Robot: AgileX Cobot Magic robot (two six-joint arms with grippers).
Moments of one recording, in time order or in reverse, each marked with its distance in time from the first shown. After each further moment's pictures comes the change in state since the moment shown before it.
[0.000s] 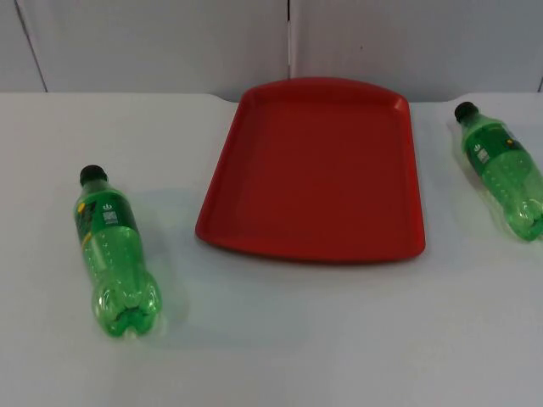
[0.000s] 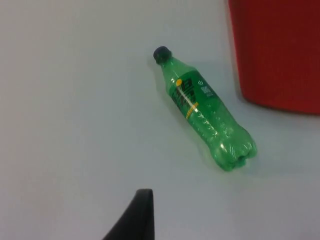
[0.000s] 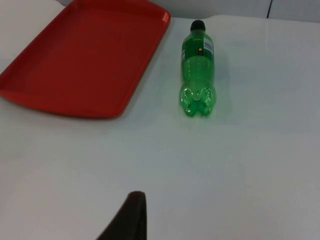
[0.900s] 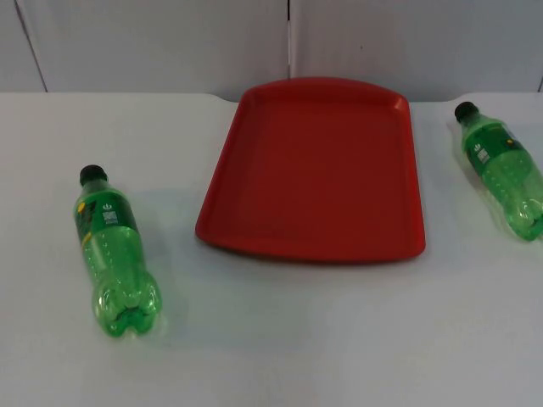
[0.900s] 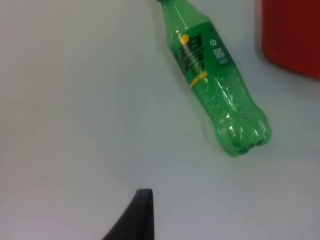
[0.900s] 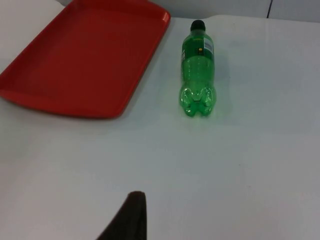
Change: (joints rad) right arm 0.000 0.000 0.000 0.000 0.000 0.000; left arm 0.000 0.617 -0.173 -0.034 -0.116 0.005
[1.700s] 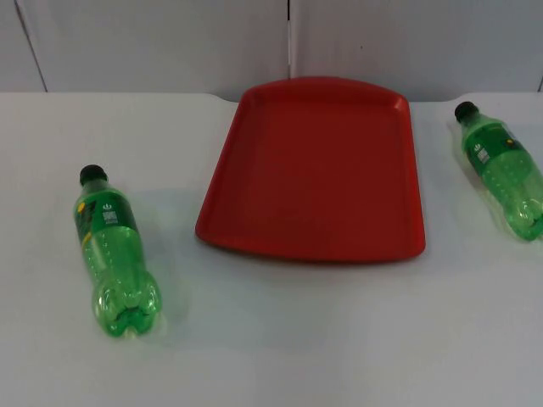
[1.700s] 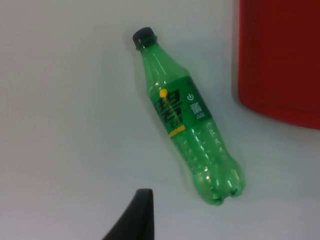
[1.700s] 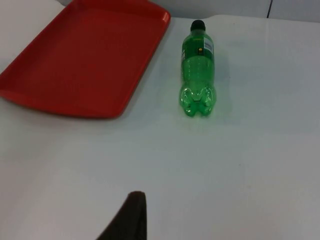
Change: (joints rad) right arm 0.000 0.000 0.000 0.000 0.000 0.000; left arm 0.000 0.223 -0.240 -0.056 0.021 0.018
